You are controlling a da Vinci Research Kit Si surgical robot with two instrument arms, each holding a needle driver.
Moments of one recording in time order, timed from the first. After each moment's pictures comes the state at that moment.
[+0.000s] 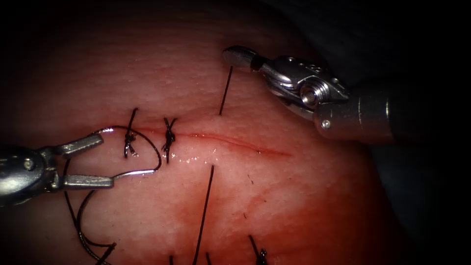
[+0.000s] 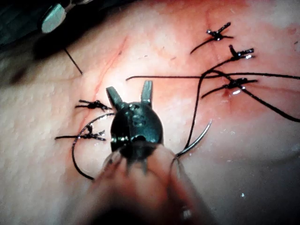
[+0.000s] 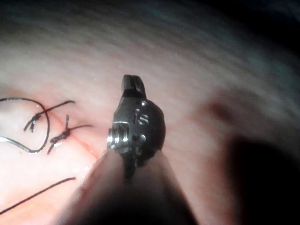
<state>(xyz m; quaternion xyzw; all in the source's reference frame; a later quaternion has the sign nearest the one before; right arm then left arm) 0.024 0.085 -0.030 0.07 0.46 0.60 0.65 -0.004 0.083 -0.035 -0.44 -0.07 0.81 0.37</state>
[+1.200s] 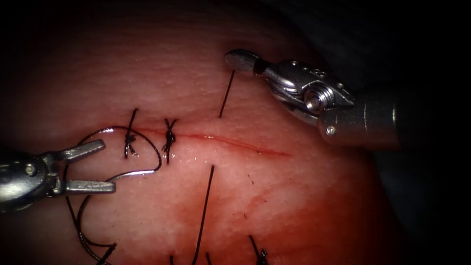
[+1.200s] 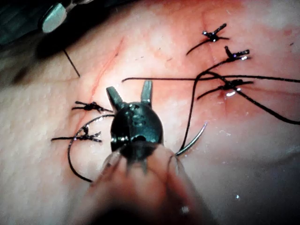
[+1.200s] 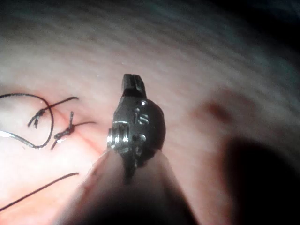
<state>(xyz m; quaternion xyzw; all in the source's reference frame) 0.024 0.084 -0.031 0.06 0.46 0.60 0.65 -0.004 0.083 -0.035 -0.44 -0.07 0.81 0.38</state>
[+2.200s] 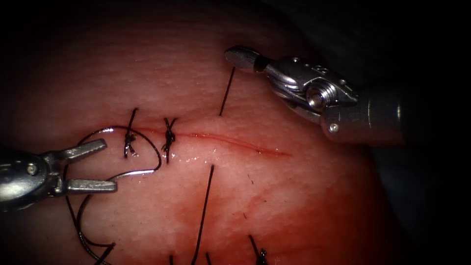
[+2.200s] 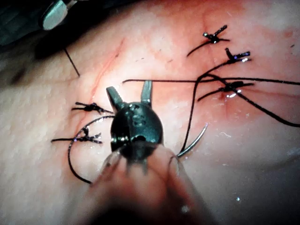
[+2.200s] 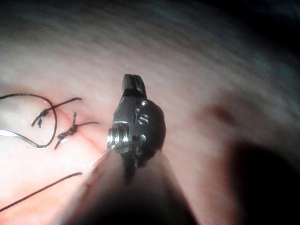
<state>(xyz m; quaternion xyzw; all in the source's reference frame) 0.024 0.084 -0.032 0.06 0.46 0.59 0.66 -0.004 0.083 -0.035 -0.44 -0.07 0.81 0.38</state>
